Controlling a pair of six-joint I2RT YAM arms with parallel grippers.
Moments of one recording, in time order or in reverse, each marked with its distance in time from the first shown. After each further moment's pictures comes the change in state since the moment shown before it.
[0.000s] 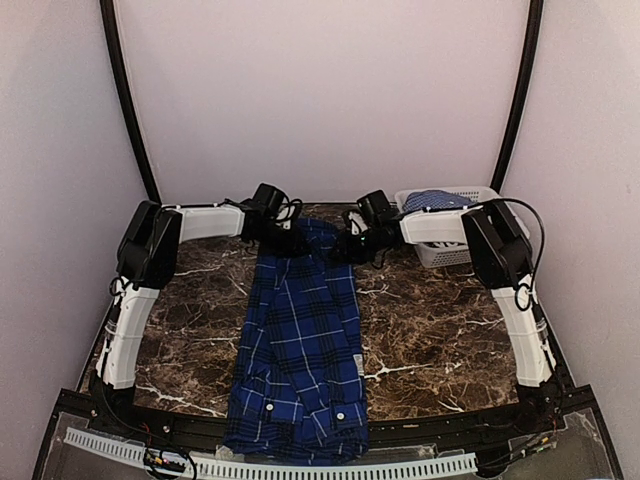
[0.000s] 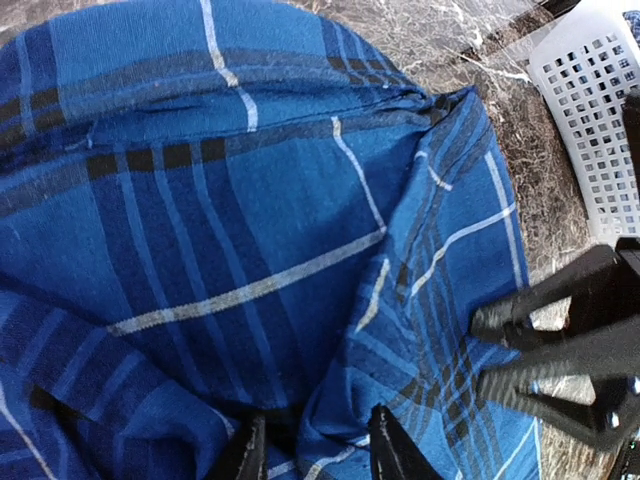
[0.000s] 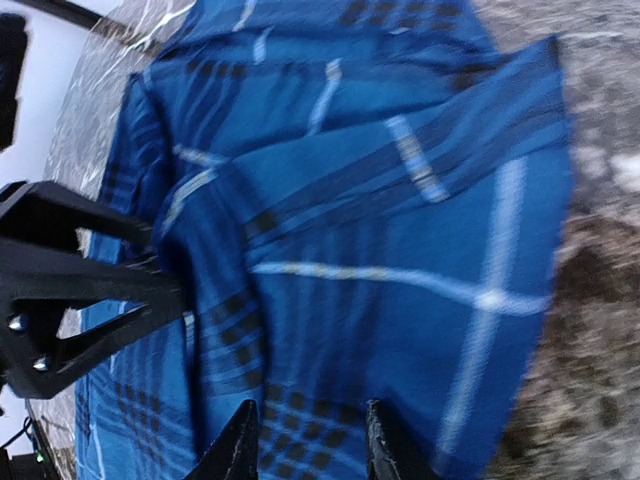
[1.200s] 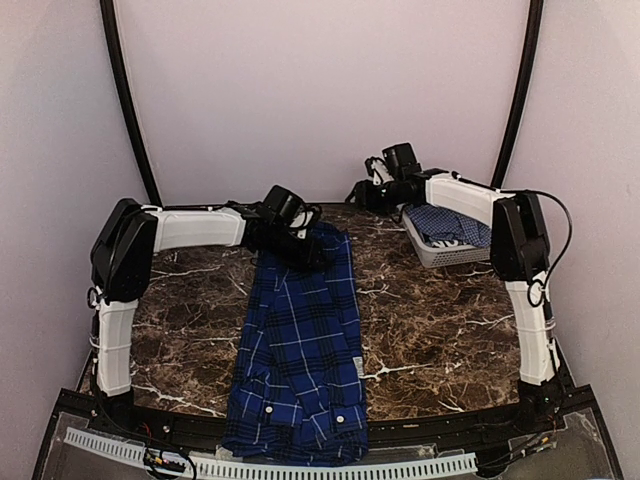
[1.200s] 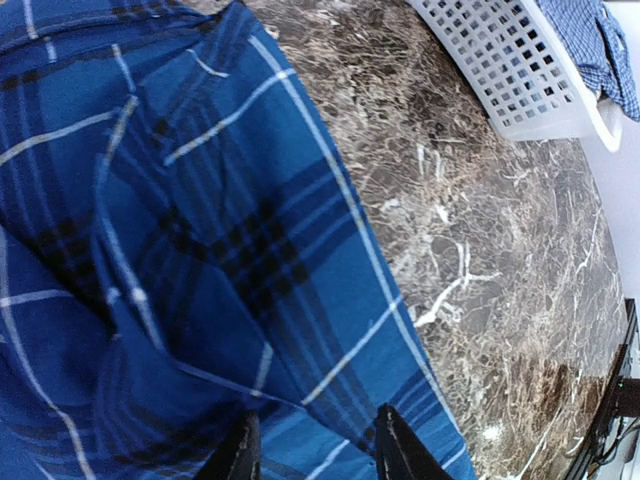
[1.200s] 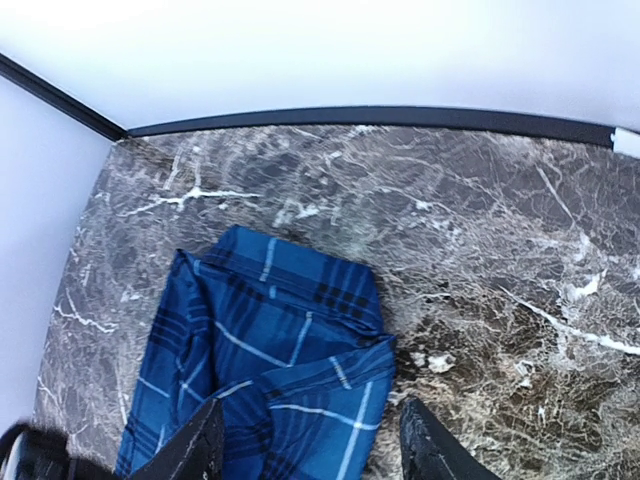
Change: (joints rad) left arm -0.196 -0.272 -0.259 0.011 -0.070 -0.032; right arm -0.114 -0.058 0.250 -0.153 0.074 -0.091
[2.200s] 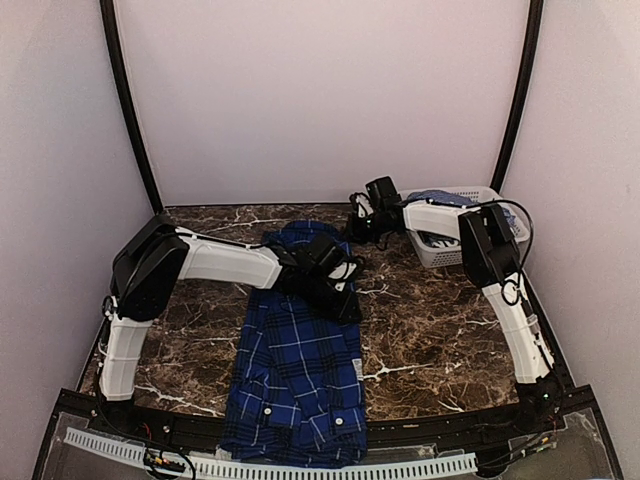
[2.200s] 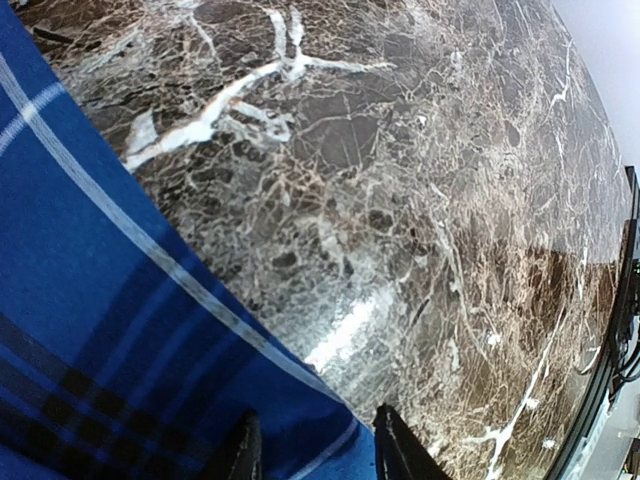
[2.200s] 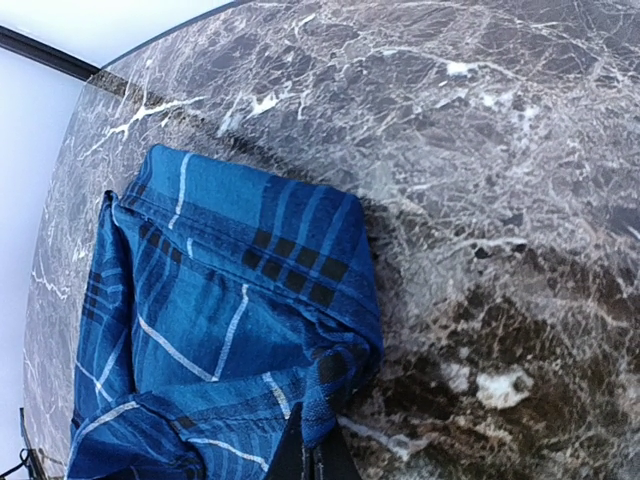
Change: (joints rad) left arm -0.224 0.070 -0.078 0.052 0.034 -0.017; right arm 0.019 0.224 0.055 0.060 -0.093 0.031
